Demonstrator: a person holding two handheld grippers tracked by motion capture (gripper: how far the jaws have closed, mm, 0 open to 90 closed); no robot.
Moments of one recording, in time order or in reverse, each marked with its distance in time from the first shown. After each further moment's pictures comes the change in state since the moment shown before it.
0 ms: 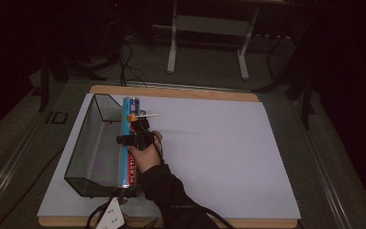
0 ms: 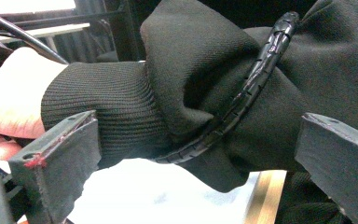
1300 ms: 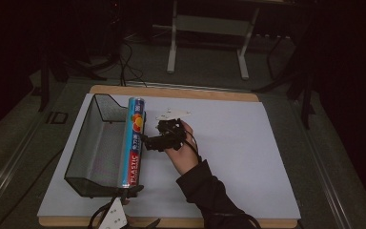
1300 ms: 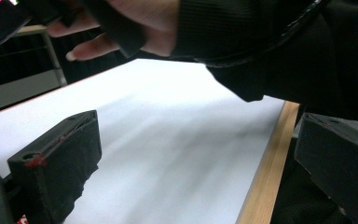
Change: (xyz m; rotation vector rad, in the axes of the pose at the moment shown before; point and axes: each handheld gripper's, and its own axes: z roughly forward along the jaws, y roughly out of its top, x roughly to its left) left arm -0.003 0.000 0.004 0.012 -0.006 -0.008; right arm -0.027 -0.003 -0.113 -0.227 0.001 -0.480
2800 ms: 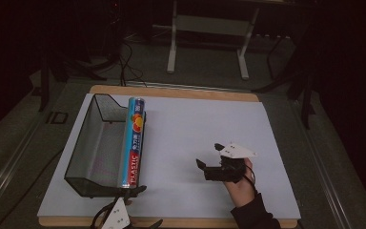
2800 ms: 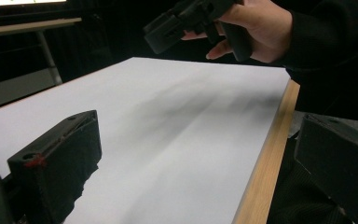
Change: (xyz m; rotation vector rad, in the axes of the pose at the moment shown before) left arm -0.002 0.000 0.005 0.005 -0.017 -0.002; right arm -0.057 -0.118 -0.124 -0.060 -0.147 -0.021
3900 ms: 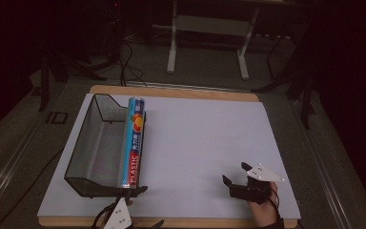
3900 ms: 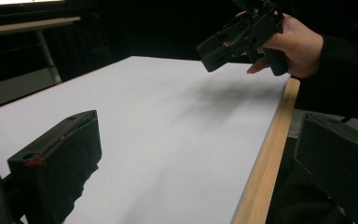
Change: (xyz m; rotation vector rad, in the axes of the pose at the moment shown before) left arm -0.002 0.000 0.002 0.006 0.001 0.004; right arm -0.030 -0.078 -0.050 0.028 -0.135 0.075
